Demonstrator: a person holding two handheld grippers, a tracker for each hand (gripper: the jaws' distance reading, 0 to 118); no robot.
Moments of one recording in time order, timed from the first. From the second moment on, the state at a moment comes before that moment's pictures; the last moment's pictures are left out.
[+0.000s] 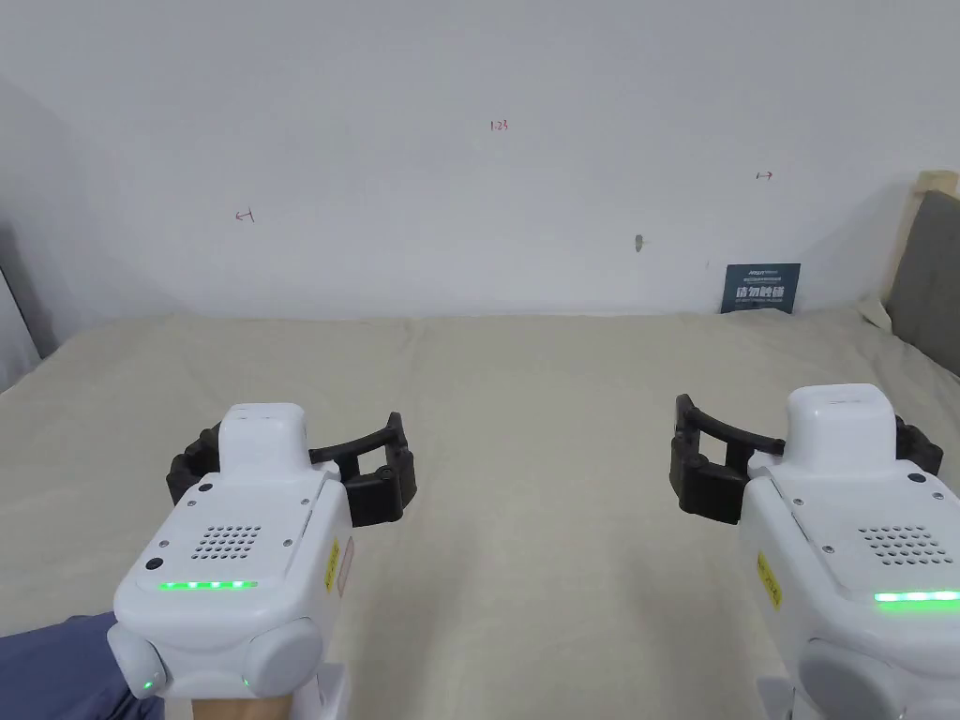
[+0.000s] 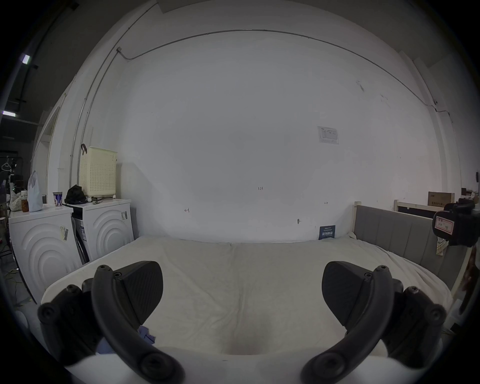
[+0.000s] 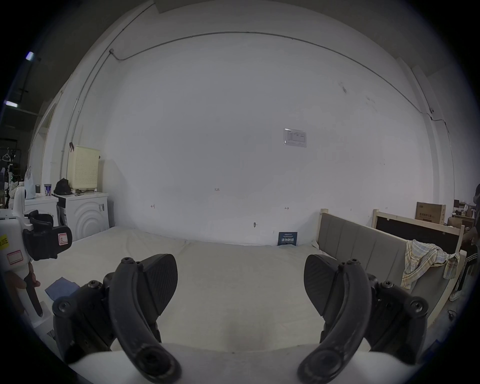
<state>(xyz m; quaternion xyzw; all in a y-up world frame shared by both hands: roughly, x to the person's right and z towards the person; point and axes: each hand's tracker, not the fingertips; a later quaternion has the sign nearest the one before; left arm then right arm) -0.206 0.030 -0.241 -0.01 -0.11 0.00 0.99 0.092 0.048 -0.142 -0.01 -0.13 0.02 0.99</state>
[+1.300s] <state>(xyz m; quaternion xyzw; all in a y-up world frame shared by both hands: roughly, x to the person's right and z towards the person) -0.209 0.031 -0.241 -0.02 -0.11 0.00 0.99 0.090 0.046 -0.141 -0.02 -0.13 0.02 0.99</state>
